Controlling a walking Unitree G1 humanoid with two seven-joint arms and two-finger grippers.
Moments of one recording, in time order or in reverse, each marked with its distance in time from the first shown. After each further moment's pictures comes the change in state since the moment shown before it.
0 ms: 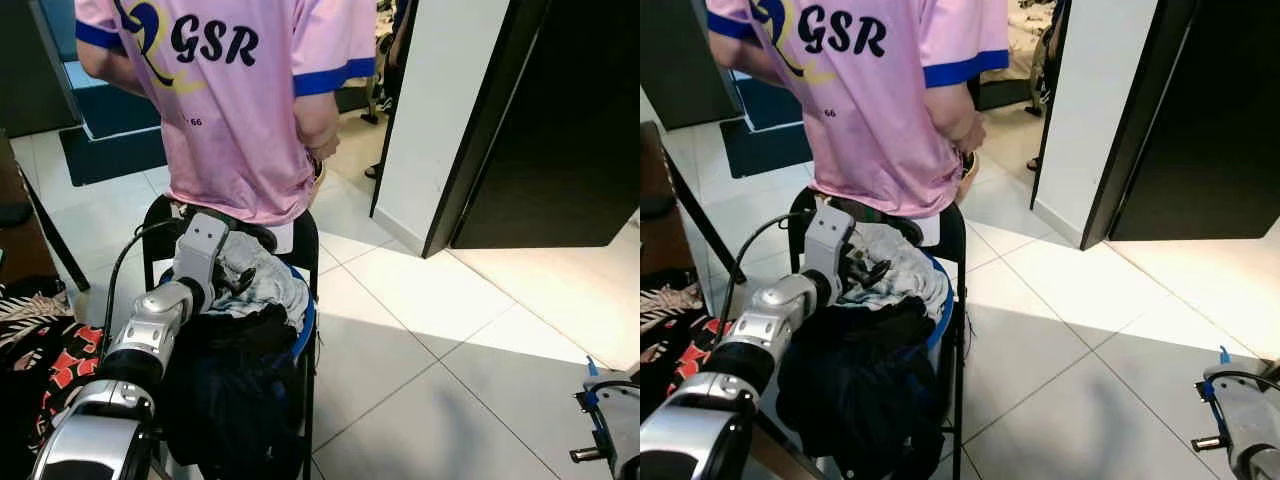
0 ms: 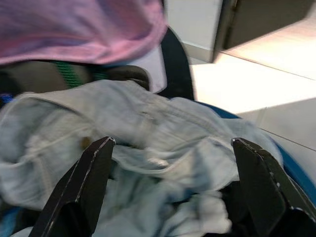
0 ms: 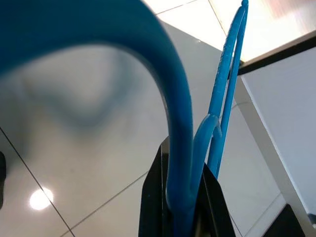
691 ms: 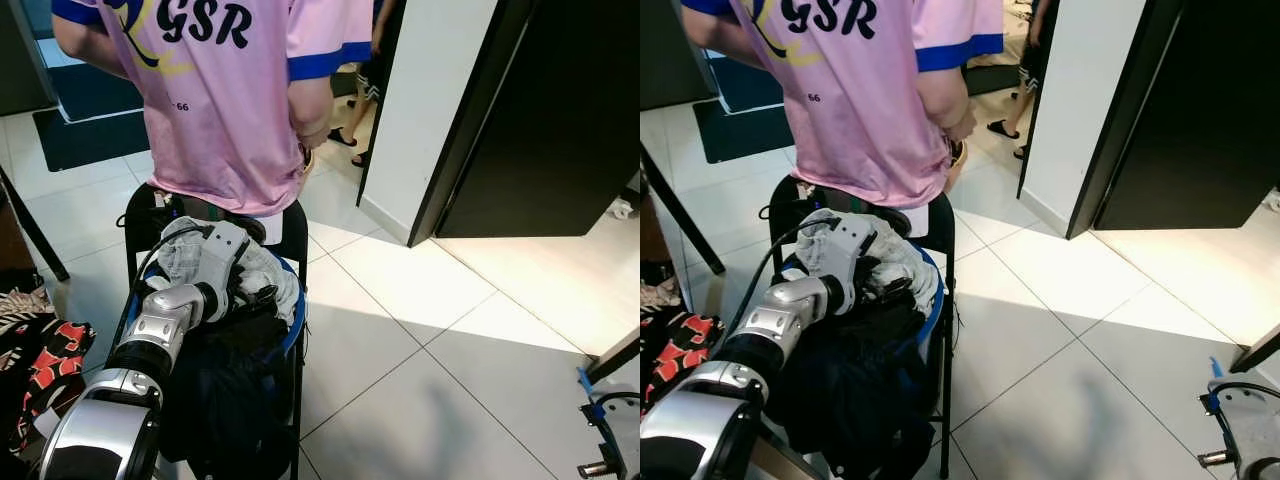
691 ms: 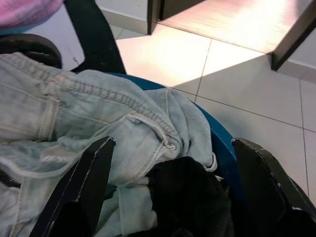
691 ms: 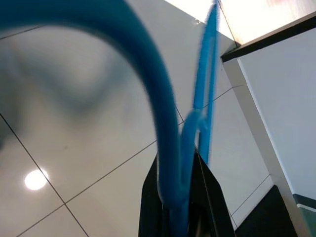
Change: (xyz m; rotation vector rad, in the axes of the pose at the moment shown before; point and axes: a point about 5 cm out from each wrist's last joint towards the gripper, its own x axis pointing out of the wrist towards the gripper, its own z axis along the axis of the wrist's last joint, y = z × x) left arm 0.006 -0.023 -0.007 -0.003 0.087 -0.254; right arm -0.013 -0.003 -0.006 -0.034 0.028 0.017
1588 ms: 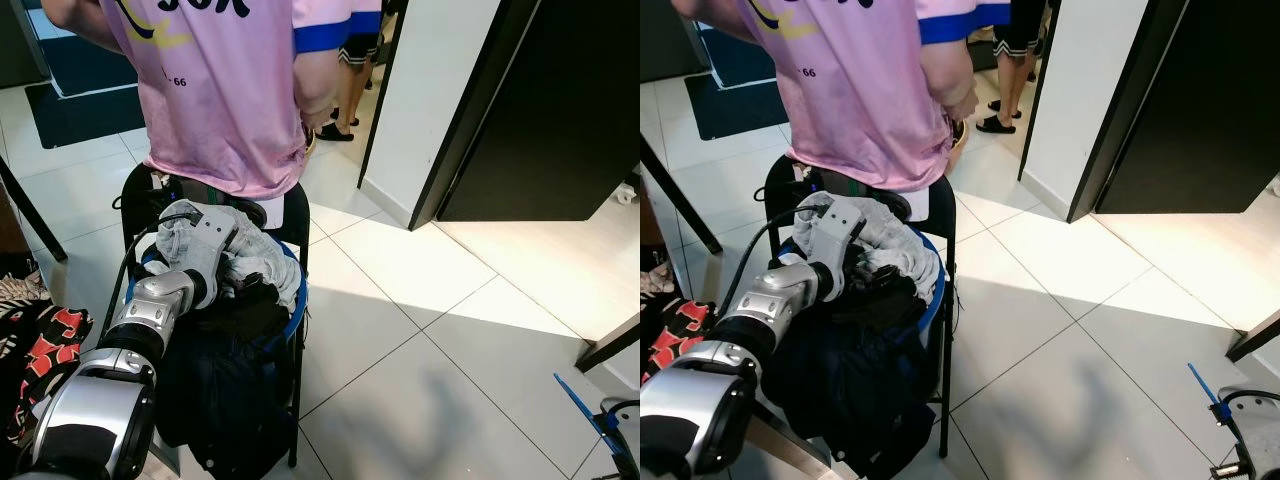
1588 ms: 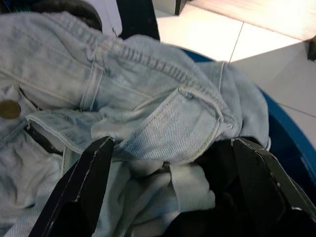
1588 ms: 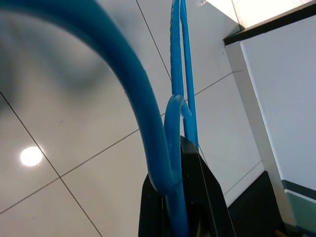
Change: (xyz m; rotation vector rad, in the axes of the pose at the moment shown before) left arm -0.005 0.021 0.004 0.025 0.045 0.117; right arm -0.015 -0.005 -0.012 -0.026 0.038 0.011
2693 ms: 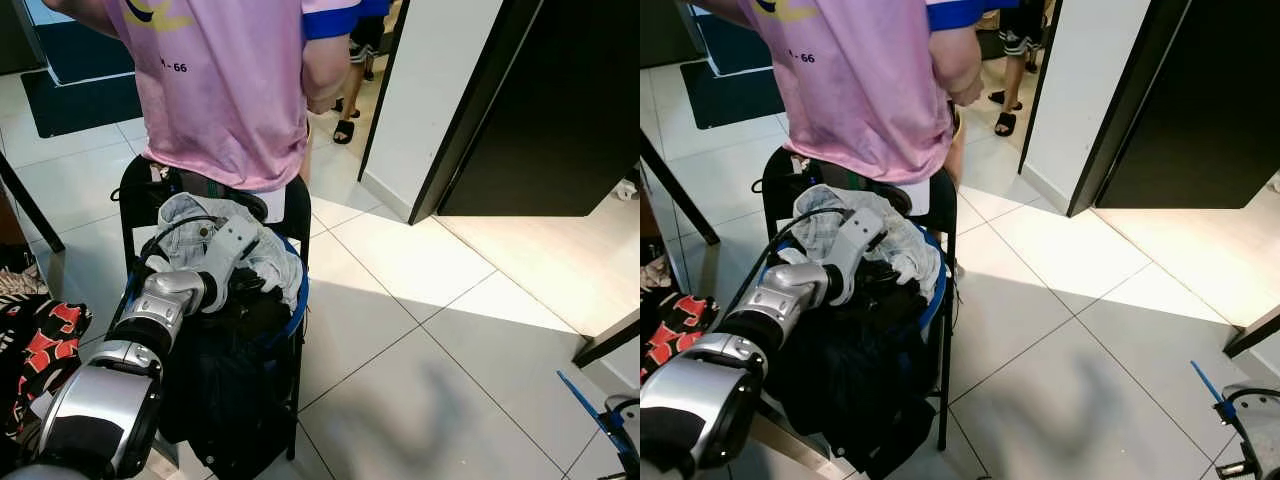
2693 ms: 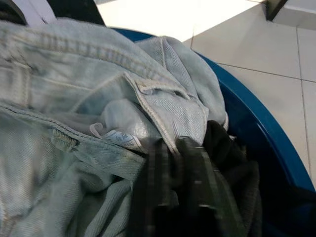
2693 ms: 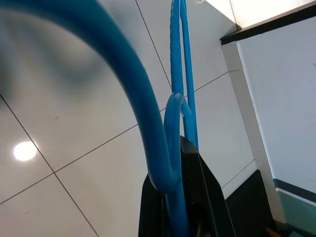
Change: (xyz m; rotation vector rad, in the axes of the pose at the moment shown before) left arm 0.006 -0.020 -0.001 0.122 0.068 -0.228; right arm -0.003 -0.005 0.004 -0.017 -0.005 -0.007
